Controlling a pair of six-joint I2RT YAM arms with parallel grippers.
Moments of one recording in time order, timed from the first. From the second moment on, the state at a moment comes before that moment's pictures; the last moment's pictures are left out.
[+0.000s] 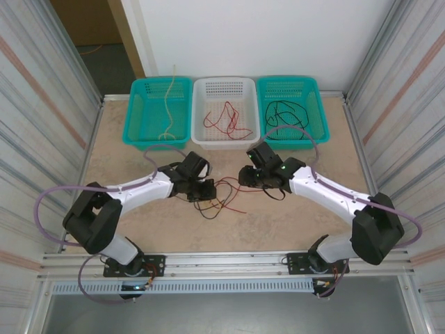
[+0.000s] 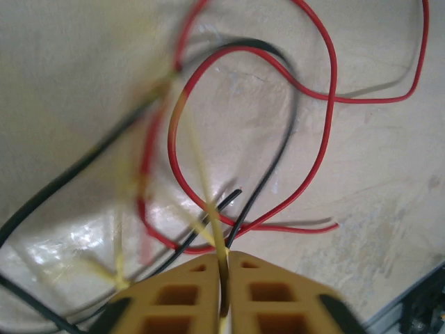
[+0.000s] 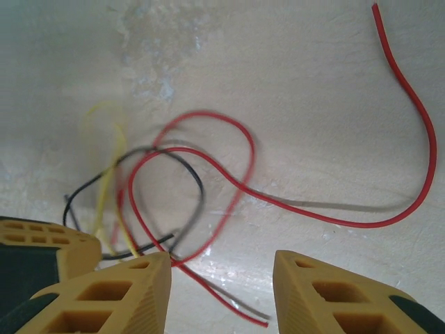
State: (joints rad) left arm -0.70 1.52 0.87 -0.42 0.32 -0.70; right arm 0.72 1.37 0.98 -0.59 0.00 0.73
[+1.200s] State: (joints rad) left arm -0.54 1.11 0.97 -0.09 0.85 -0.73; right arm 0.69 1.20 0.98 -0.33 -0.40 0.62
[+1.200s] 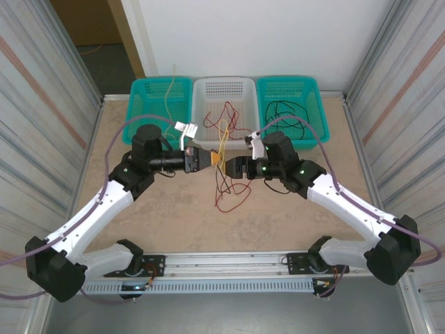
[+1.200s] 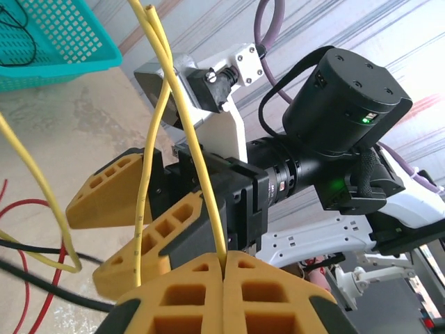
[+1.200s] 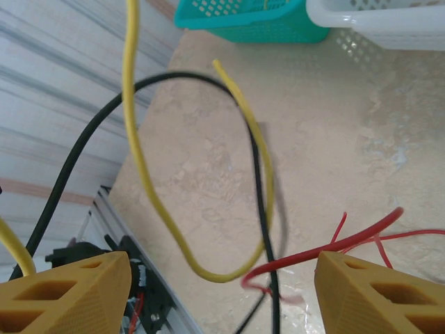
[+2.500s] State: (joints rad) left arm -0.49 1.02 0.82 0.27 0.88 -0.90; right arm 0.69 0.98 0.91 -0.47 -0.22 0.59
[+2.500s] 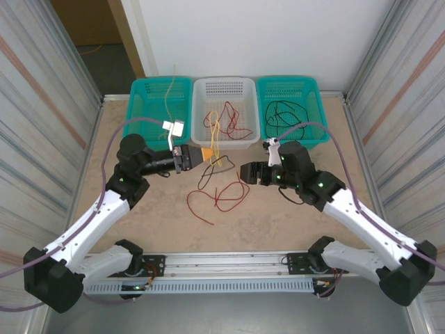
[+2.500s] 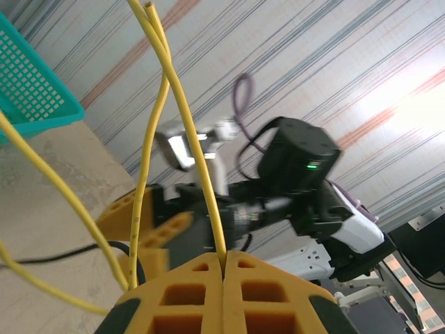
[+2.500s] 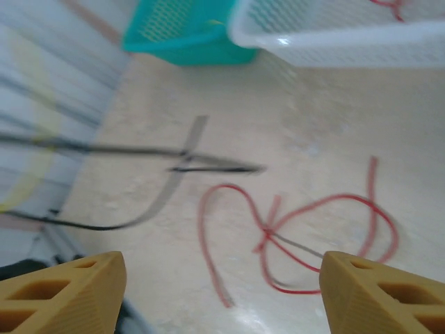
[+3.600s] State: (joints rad) left arm -0.48 1.01 0.89 0.11 0.84 -0.91; right arm 0.76 1.21 1.00 -0.34 -0.34 0.43
